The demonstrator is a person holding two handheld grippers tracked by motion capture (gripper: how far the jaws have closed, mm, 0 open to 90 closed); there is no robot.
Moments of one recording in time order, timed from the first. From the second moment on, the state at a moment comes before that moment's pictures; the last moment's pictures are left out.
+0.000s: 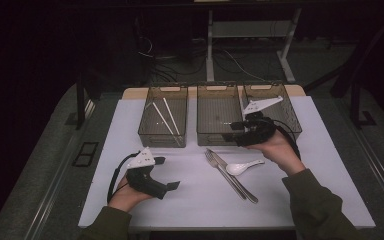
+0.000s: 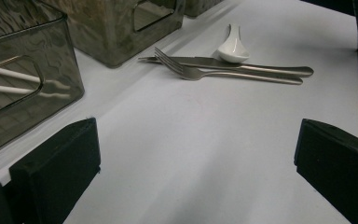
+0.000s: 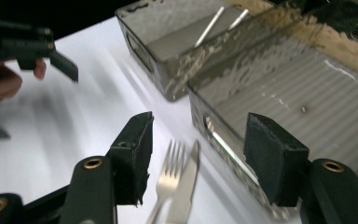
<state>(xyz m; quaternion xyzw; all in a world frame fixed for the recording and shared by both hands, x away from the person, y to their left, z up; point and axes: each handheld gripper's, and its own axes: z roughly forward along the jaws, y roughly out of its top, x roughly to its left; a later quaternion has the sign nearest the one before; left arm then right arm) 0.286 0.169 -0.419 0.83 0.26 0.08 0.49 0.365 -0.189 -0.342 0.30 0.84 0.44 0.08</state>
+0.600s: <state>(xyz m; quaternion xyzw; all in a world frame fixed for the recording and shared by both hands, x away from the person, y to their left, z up) 0.281 0.170 -0.417 0.83 0.27 0.09 0.48 0.341 -0.243 -0.374 0.30 0.83 0.46 0.09</state>
